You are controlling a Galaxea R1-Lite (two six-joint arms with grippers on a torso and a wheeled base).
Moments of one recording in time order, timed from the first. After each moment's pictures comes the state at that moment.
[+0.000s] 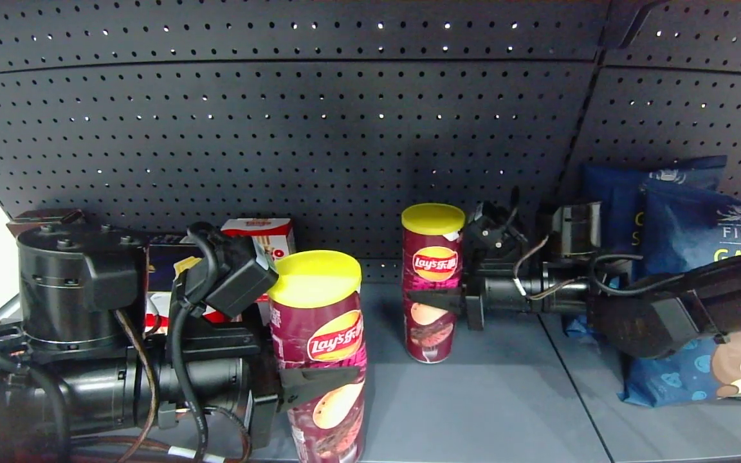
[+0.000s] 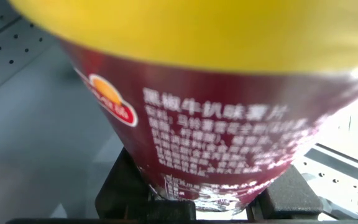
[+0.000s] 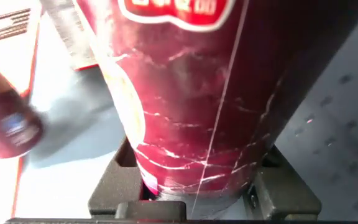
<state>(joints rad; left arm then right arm) -0.55 1.47 -0.63 -0.45 -0.53 0.11 0.50 1.92 -1.04 -0.63 0.70 -0.22</state>
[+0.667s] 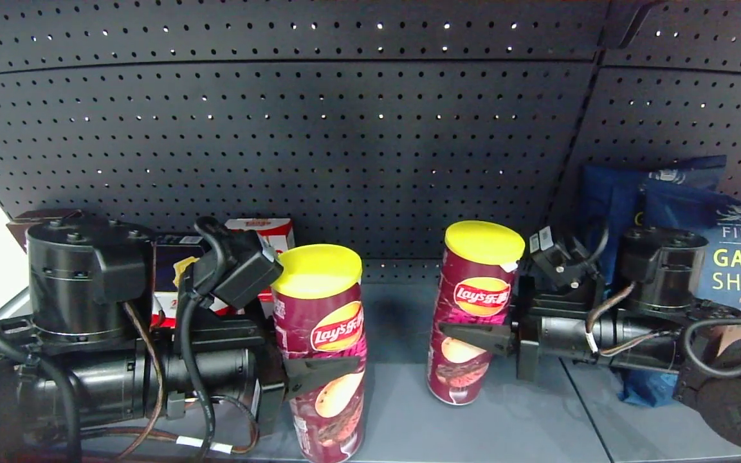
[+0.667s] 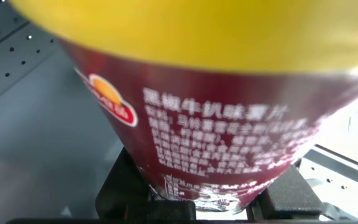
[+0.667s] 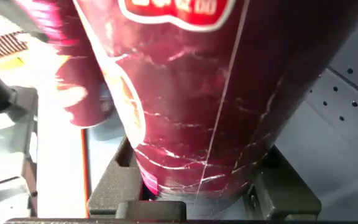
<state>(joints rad) -0.55 1.49 -0.65 -0.45 -0.49 0.11 0.52 1.73 -0.66 -0.91 0.69 -0.13</state>
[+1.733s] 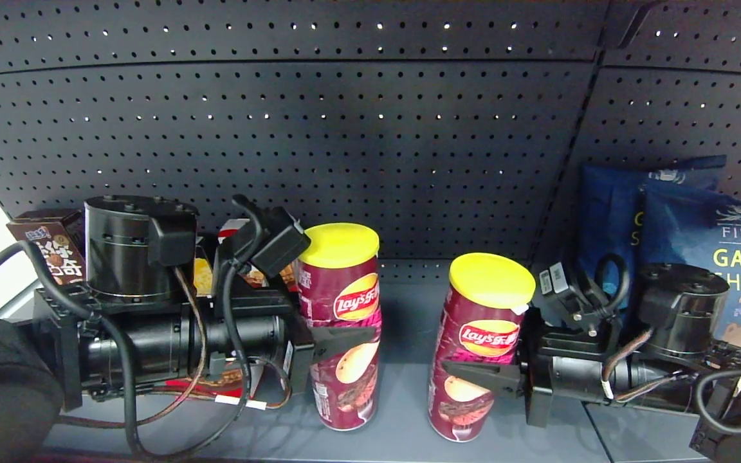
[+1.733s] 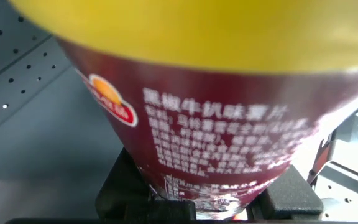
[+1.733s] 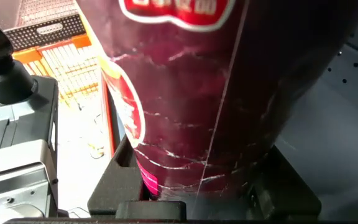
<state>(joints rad) -0.54 1.59 -0.76 -0.45 -0.48 0.11 0.56 1.72 -0.50 -1.08 0.69 -0.13</state>
